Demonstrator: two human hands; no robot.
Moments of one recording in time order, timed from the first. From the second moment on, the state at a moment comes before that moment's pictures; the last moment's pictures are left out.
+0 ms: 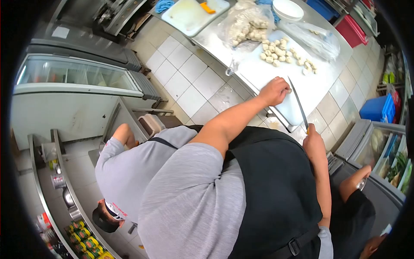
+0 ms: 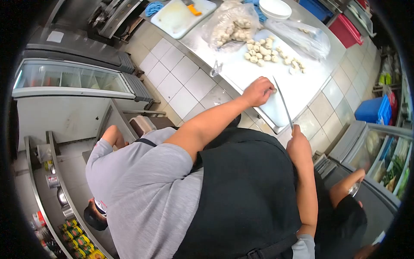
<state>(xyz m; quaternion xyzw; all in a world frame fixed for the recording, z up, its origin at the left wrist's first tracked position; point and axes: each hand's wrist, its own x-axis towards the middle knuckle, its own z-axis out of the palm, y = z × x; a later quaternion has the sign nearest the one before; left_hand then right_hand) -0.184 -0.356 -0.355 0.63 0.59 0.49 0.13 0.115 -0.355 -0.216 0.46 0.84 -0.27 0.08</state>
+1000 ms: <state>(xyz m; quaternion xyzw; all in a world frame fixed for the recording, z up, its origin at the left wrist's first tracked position) -0.184 -0.357 -0.354 0.67 0.58 0.46 0.09 0.103 -0.356 -0.175 0.43 0.85 -0.24 0.20</state>
